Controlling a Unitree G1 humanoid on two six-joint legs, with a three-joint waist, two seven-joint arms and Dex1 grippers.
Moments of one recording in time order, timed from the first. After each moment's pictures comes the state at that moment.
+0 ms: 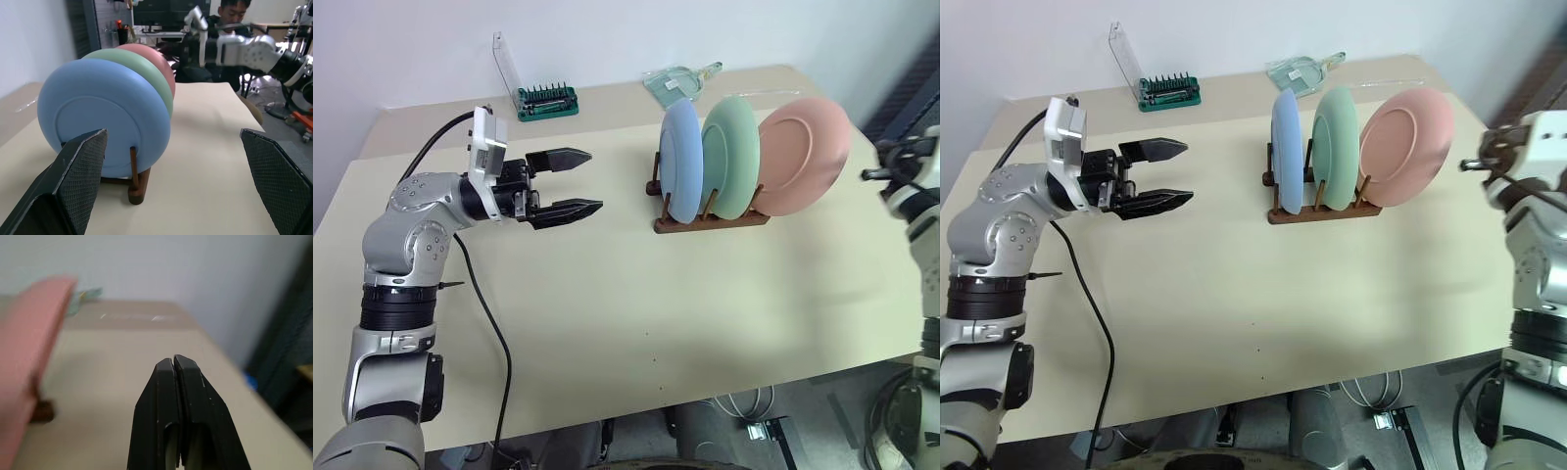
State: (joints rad) left arm -0.68 0.63 0.09 0.02 -0.64 0.45 -1.24; right arm -0.46 -0.74 -0.36 0.13 0.45 0.45 0.29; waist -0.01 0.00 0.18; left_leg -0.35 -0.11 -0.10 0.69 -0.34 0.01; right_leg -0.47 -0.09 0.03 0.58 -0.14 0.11
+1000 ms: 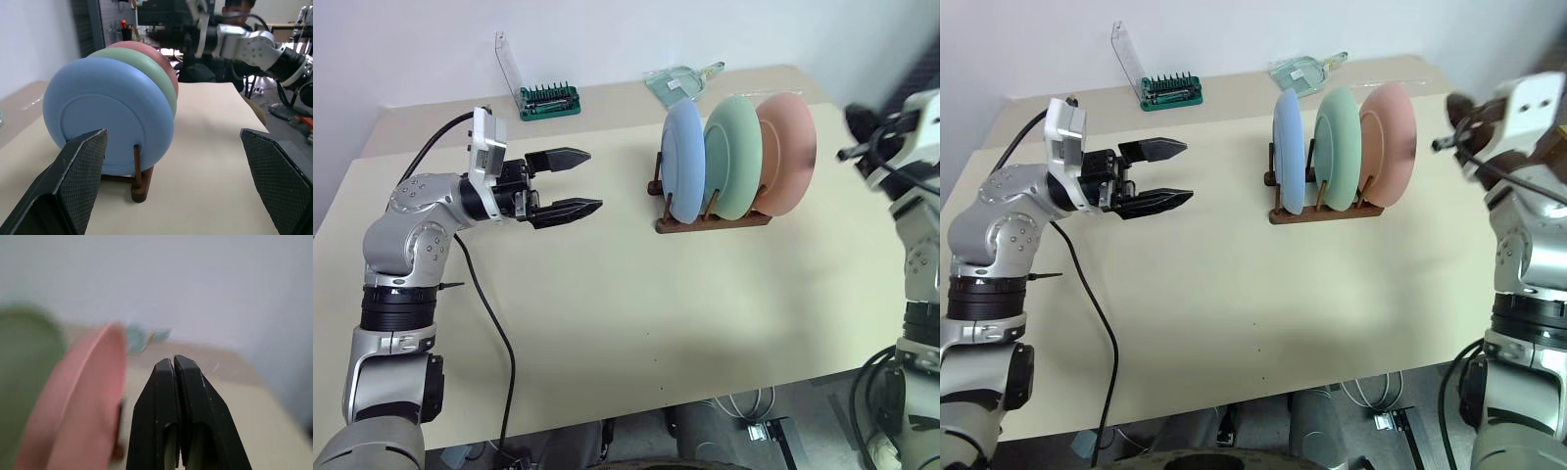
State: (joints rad) left arm -0.67 0.63 0.09 0.02 -0.64 0.45 -1.23; right arm -0.64 -0.68 -0.44 0.07 0.46 0.23 0.41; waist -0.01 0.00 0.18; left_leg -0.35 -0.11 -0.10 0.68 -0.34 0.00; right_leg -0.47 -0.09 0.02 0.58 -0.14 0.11
